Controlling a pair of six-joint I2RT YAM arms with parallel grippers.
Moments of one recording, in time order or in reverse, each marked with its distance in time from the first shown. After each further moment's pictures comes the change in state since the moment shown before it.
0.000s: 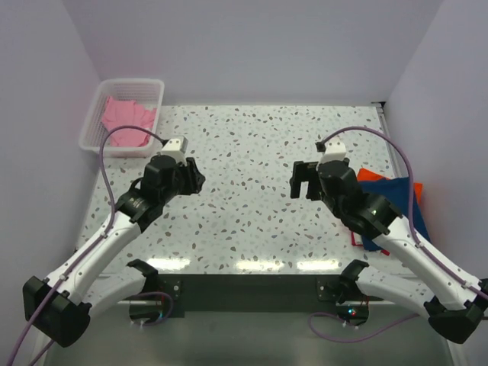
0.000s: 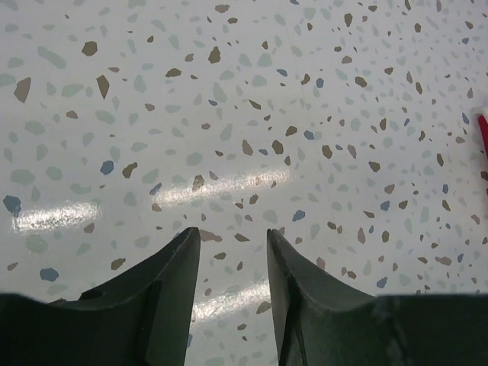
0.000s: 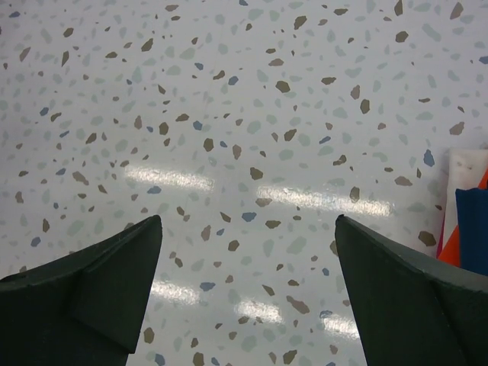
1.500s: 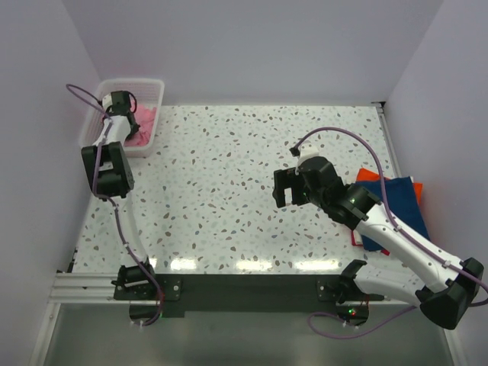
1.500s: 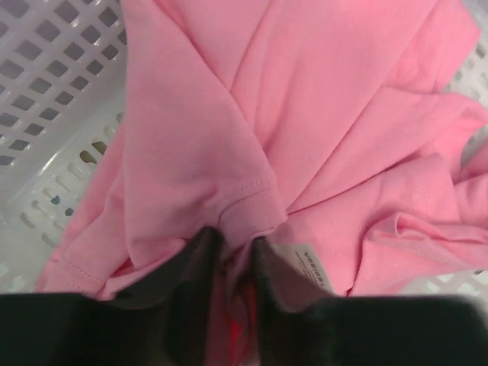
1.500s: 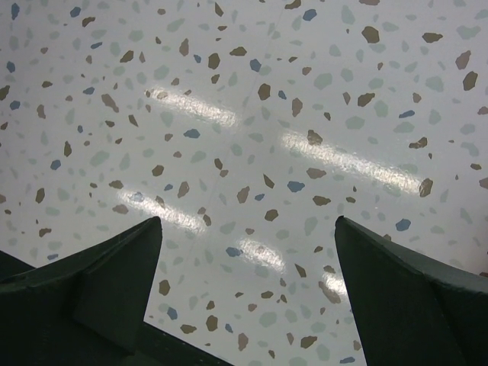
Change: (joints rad) left arm 0.688 1.446 1.188 -0.105 -0.276 -0.080; right arm 0.000 0.141 -0.013 0.030 -0.249 -0.052
